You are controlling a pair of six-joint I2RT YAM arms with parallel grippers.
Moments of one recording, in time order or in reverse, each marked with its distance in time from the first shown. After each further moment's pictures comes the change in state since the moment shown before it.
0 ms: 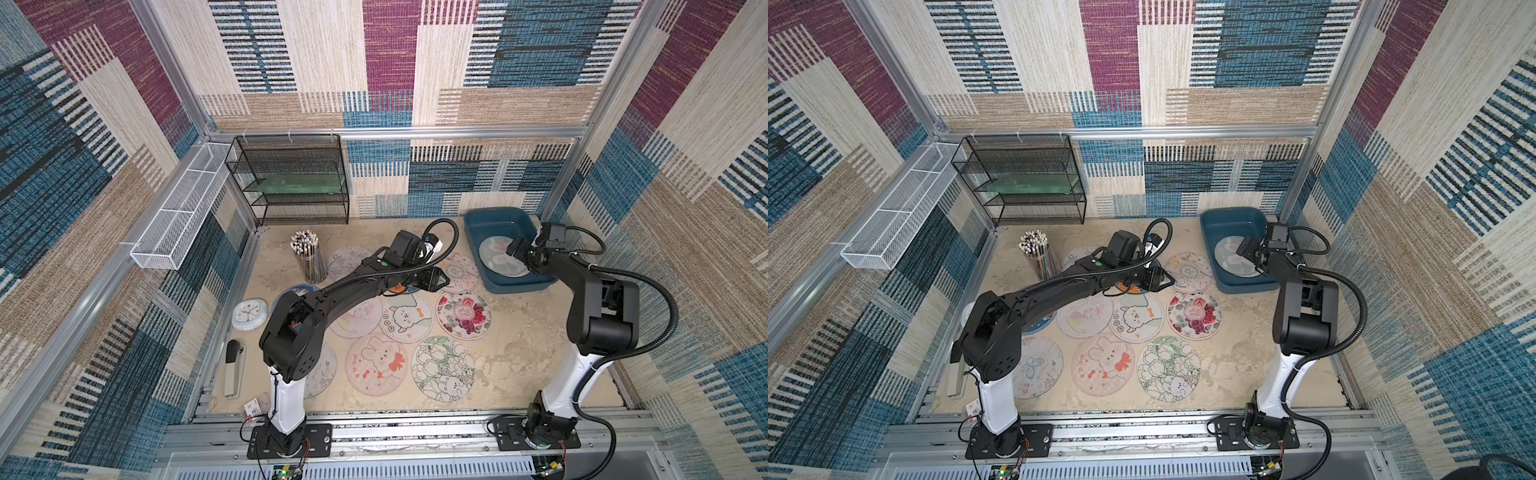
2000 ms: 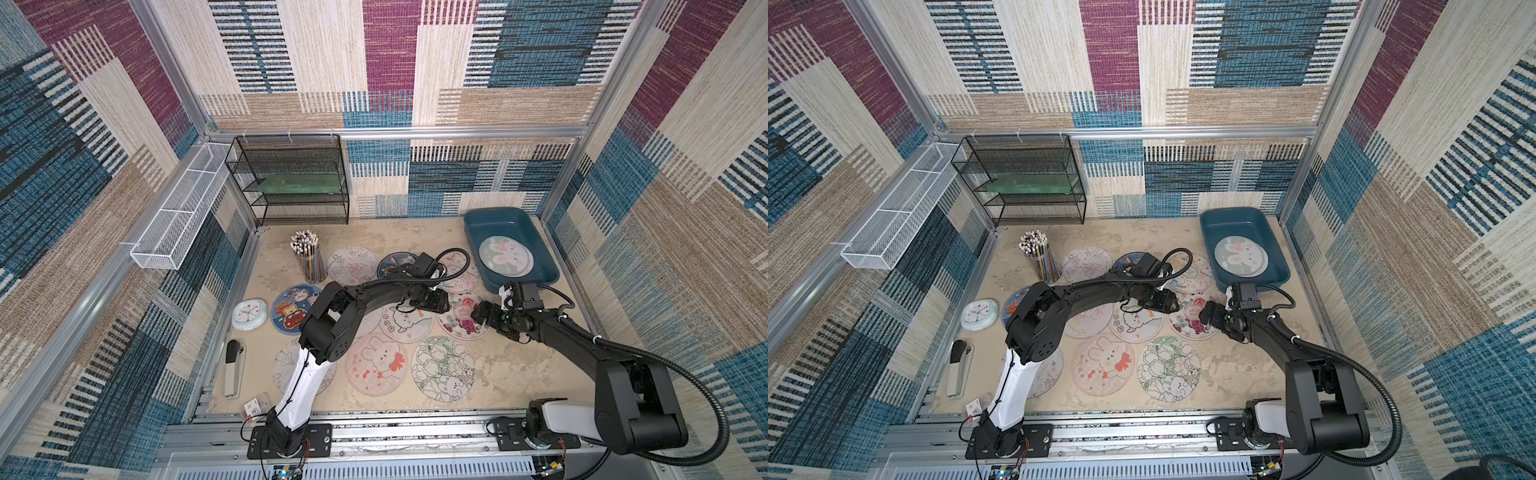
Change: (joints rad) left arm -0.063 0.304 0.133 -0.152 -0.111 -0.082; right arm 0.287 -0.550 -0.695 -0.135 -0.184 0.086
